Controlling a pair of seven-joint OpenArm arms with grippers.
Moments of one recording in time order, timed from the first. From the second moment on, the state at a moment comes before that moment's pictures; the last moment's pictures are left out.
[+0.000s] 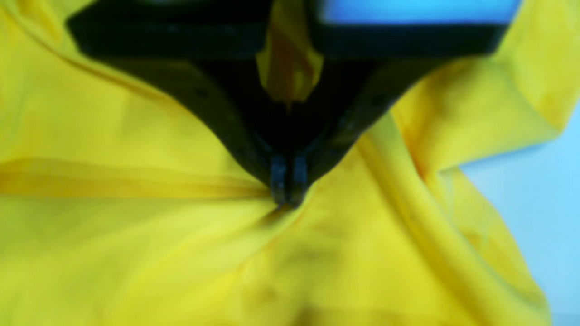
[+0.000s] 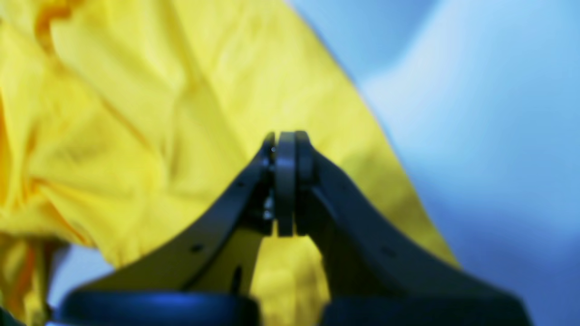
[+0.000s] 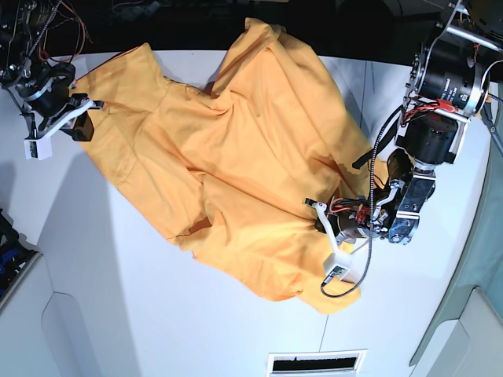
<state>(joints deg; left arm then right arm) -28.4 -14.3 18.5 44.8 -17.4 -22.4 37.6 -15.1 14.5 18.7 88.7 28.8 25.5 -40.7</state>
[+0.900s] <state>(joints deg) -34.9 1.7 22.1 27.3 -10.8 -16.6 17.0 6.7 11.8 5.9 60.2 21.4 27.3 -37.5</state>
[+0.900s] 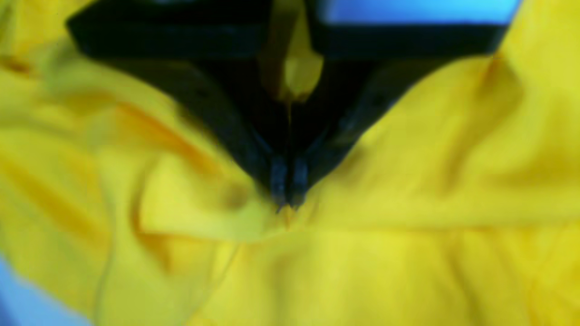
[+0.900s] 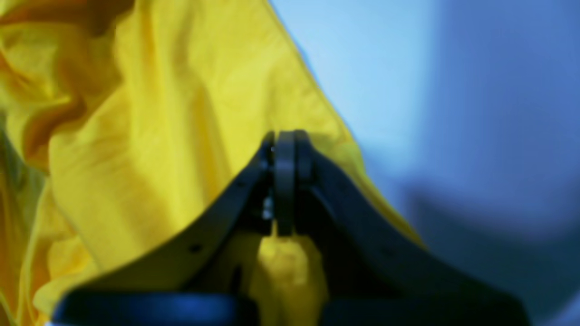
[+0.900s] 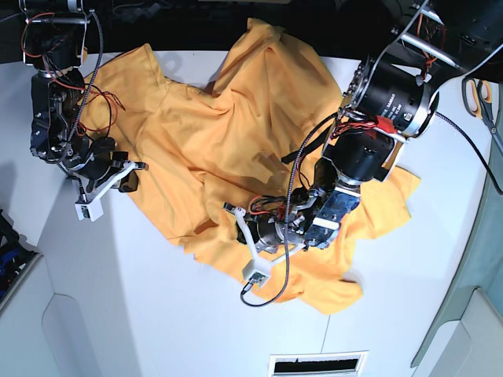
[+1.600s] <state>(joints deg) -38.5 -3.8 22.1 23.5 -6.6 -15.2 18.3 -6.5 13.0 7.4 71.4 22.9 28.1 -39.0</state>
